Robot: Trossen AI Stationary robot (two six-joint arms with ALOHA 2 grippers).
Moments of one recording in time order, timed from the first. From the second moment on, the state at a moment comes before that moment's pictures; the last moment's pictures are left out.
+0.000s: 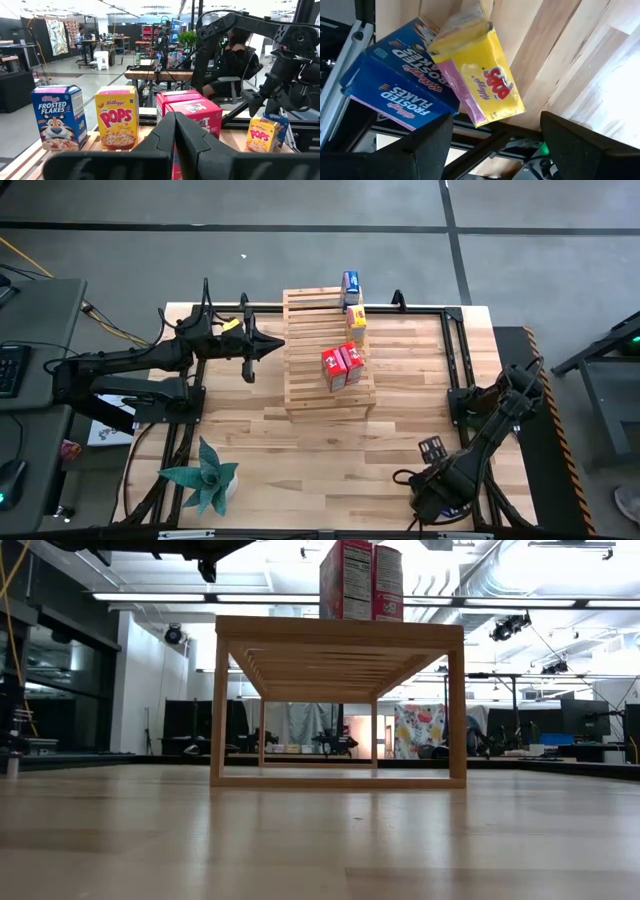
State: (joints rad) left arm 0.29 0.88 0.65 0.28 0.20 0.01; right arm 0.88 1.75 1.51 -1.52 -0.13 0.51
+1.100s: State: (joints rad) left arm 0.29 0.88 0.65 0.28 0.19 -0.03; right arm 0.90 1.75 1.50 -1.36 -0.03 0.38
